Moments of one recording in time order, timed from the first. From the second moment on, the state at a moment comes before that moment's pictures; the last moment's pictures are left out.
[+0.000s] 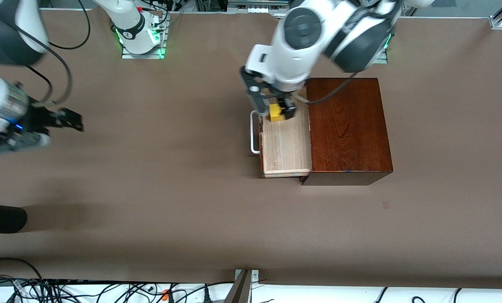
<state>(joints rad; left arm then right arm) -0.75 0.45 0.03 -1.30 -0.17 1.67 0.55 0.07 0.12 -0.06 -1.57 0.00 1.63 -0.15</state>
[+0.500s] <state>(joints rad) -0.88 0.65 0.04 -1.29 -0.03 1.89 0.81 0.01 0.02 -0.10 -1.61 0.00 1.56 -0.16</state>
